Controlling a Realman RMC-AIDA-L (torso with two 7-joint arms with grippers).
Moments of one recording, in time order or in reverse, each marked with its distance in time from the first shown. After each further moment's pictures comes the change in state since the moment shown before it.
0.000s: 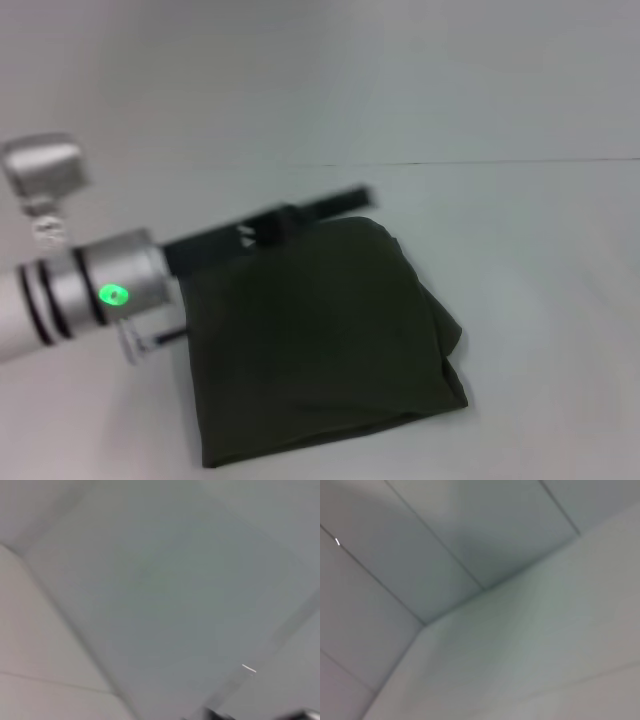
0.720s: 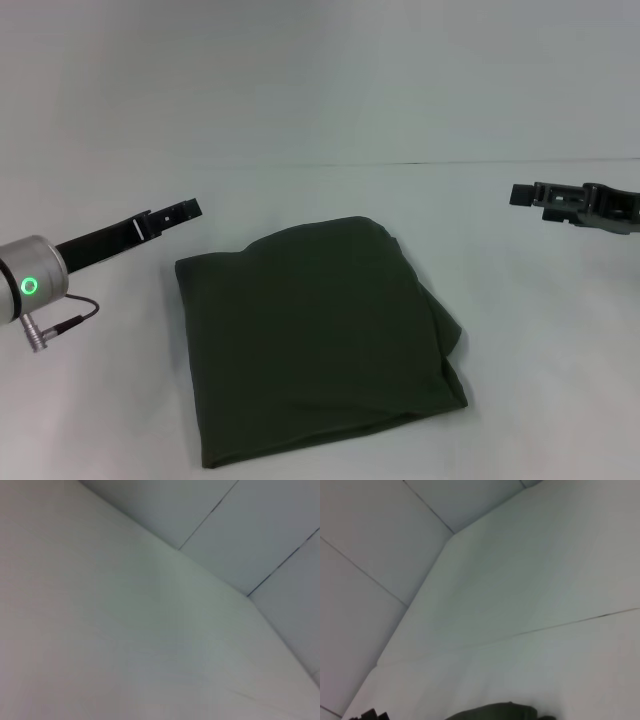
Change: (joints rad) left arm 0.053 0.077 -0.018 0.006 0.127 -0.520 -0.072; right arm 0.172 0.063 -0.143 0.017 -0.175 0.034 0.146
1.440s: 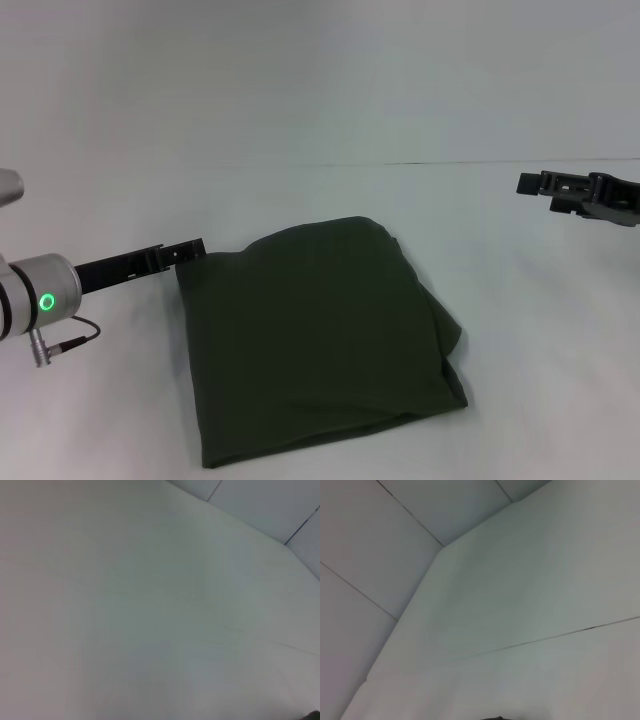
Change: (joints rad) left arm -0.033 -0.012 0.015 -0.003 0.203 -0.094 -0.055; right arm 0.004 0.000 0.010 0.000 0.003 0.040 0.015
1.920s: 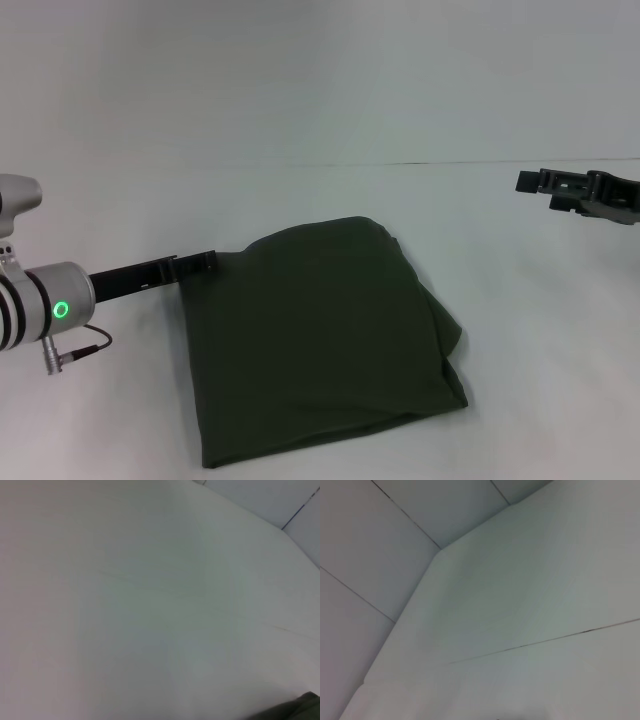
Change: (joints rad) left arm -0.003 -0.007 0.034 -0.008 0.005 -0.008 -0.014; right arm 0.003 0.003 -0.001 0.000 0.000 0.014 0.001
